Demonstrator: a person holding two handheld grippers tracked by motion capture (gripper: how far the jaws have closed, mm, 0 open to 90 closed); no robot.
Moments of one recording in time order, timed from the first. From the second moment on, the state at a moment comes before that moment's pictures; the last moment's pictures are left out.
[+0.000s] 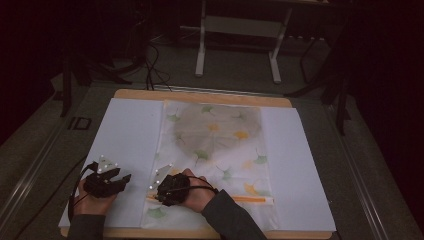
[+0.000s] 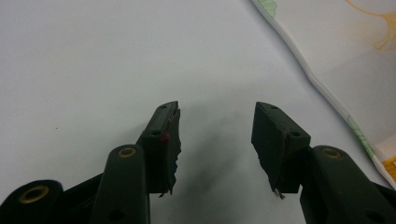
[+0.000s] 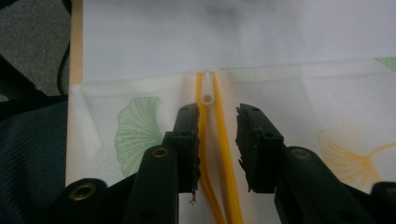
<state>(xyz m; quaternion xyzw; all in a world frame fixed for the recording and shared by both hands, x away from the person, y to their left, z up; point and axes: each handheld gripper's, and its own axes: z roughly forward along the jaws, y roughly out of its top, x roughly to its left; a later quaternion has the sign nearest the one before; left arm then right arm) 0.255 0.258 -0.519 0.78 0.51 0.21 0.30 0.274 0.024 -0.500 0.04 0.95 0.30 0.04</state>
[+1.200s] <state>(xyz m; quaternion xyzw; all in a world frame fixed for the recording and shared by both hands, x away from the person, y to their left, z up) 0.255 0.257 -0.519 0.79 0.50 0.20 0.29 0.280 0.059 -0.515 0.04 0.97 0.24 0.03</state>
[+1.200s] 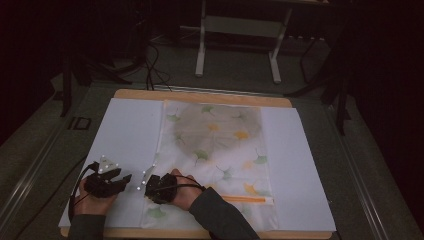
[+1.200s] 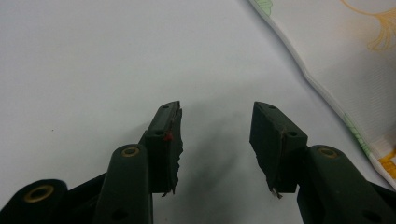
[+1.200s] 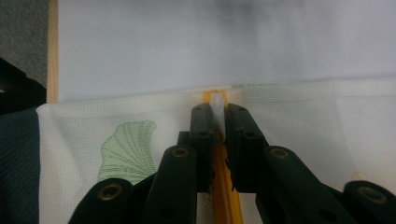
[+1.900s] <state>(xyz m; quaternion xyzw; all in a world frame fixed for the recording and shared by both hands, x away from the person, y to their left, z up) 0.253 0.256 -0.519 0.79 0.50 0.18 0.30 0.277 0.056 -0.513 0.02 0.97 0.24 0.04</state>
